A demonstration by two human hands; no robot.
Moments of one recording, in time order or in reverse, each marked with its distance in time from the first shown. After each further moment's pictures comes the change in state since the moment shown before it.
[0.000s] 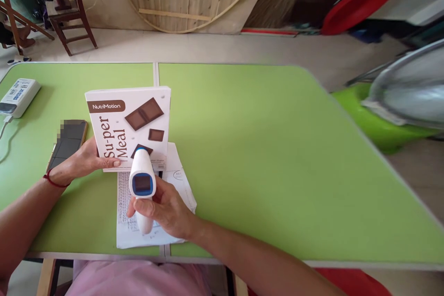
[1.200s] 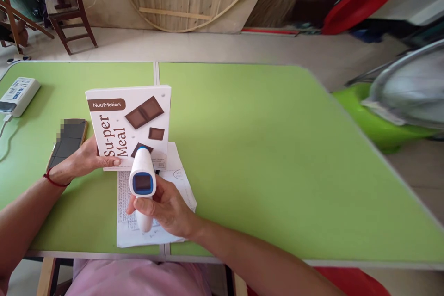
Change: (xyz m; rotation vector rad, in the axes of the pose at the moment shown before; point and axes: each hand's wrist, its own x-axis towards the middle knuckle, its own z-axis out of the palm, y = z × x) left_hand -0.001 -0.004 -0.003 0.030 0.007 -0.017; right_hand 0.000 -0.002 0.000 -0.049 0.032 -0.038
